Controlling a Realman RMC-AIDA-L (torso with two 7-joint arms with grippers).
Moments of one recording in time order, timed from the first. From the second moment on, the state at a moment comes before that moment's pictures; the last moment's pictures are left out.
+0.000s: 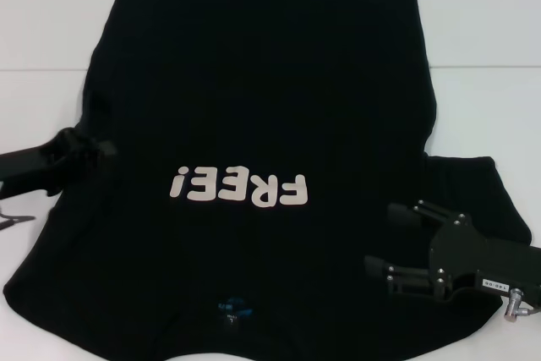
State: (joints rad) left arm -0.54 -2.03 0.45 0.64 2.16 1.25 -2.48; right arm 0.46 2.10 -0.64 -0.42 -1.94 -1.48 0.94
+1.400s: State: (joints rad) left arm -0.38 -2.08 0.59 0.64 1.95 1.67 -1.33; right arm 0.40 2.03 -0.61 -0.70 -1.95 -1.51 1.71
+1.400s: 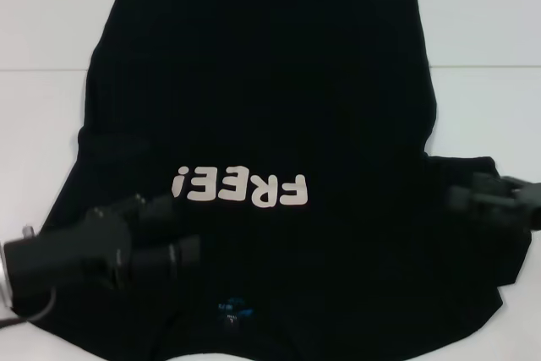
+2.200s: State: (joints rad) left arm -0.35 -2.11 0.62 0.71 2.04 1.67 -1.16; right arm 0.51 1.92 -0.46 -1.00 -2.58 -1.68 2.53
